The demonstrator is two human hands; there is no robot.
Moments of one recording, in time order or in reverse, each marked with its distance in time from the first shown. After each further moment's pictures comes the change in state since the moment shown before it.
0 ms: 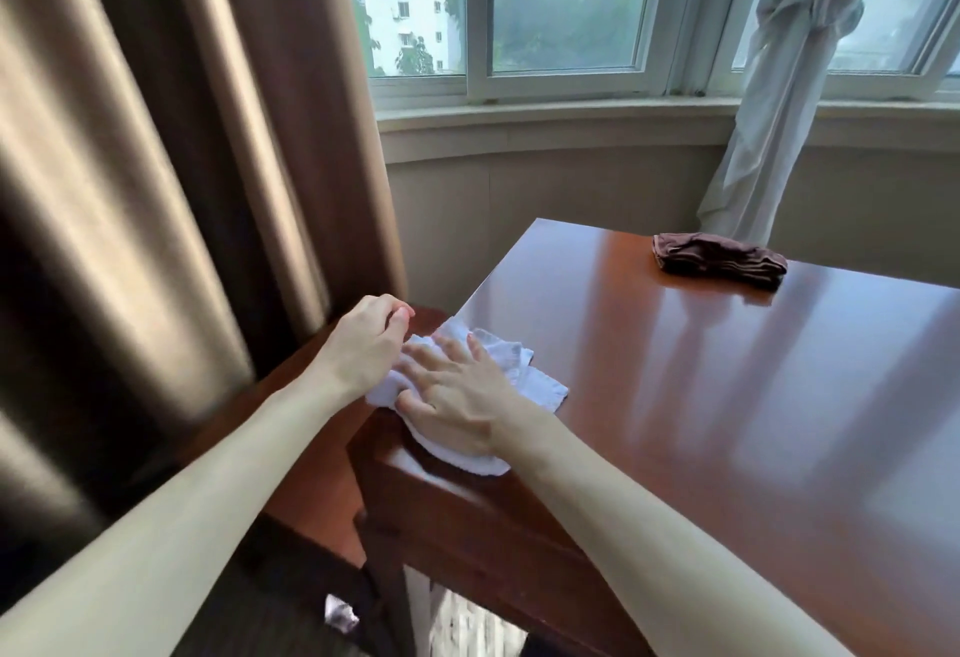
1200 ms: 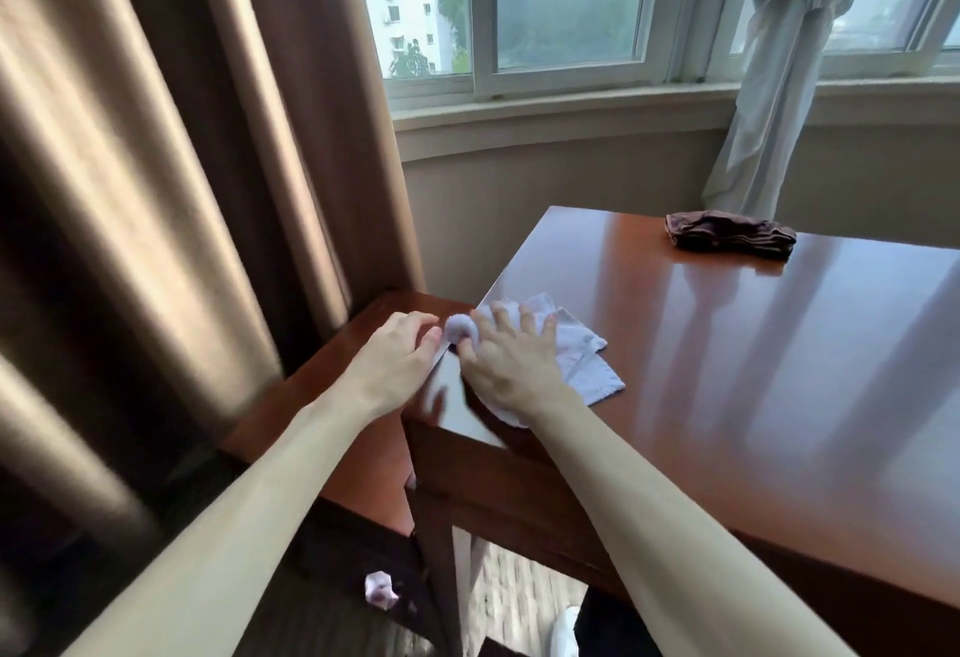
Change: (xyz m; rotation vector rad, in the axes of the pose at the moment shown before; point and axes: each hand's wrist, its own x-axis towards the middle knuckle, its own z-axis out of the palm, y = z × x) left_hand -0.041 -0.021 -0.009 0.069 -0.096 0.053; right_hand 0.003 -0.008 0.014 -0.026 0.159 0.503
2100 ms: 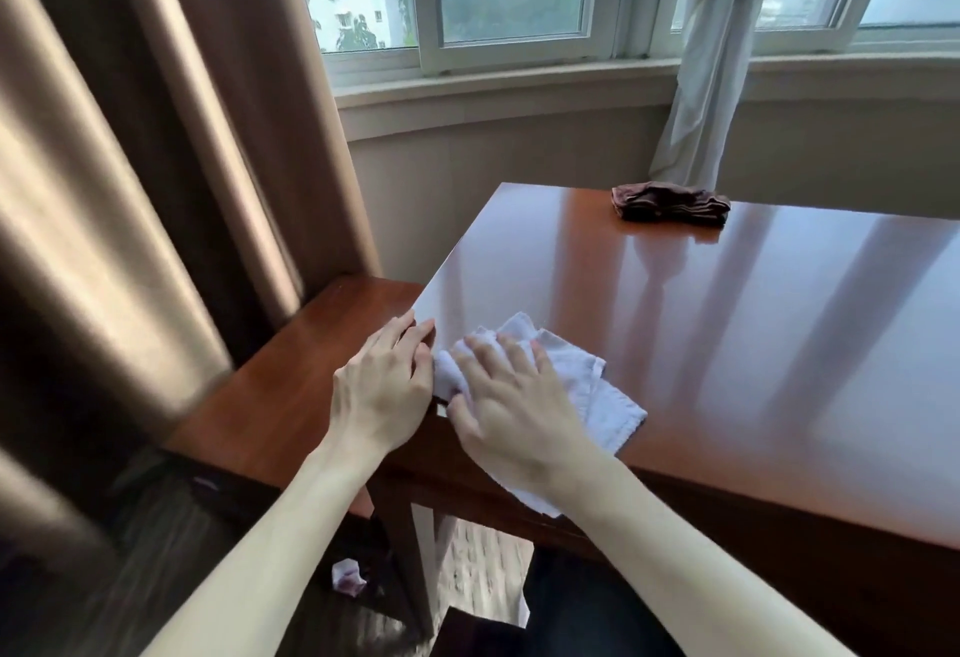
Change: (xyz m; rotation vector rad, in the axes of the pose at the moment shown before) left_hand -0.048 0.032 0.048 0.184 0.130 0.075; right_hand -0.109 0.028 -0.017 0.021 0.044 -0.158
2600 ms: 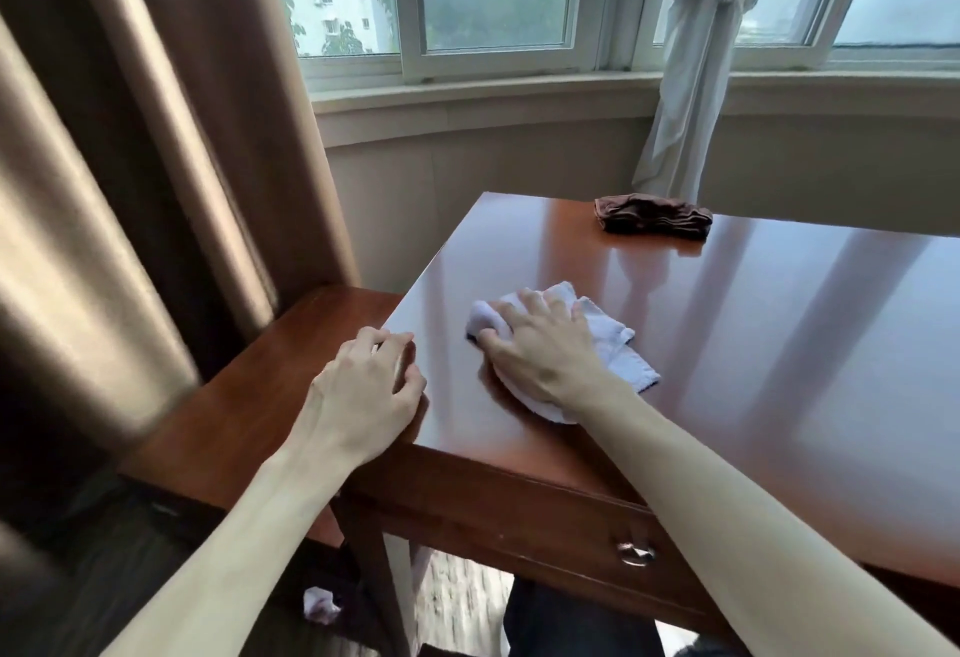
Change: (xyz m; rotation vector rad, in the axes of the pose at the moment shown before) left_hand 0.012 0.008 -0.005 0.097 -0.063 0.051; right_hand 0.067 0.075 -0.026 -0.023 -0.034 0.236
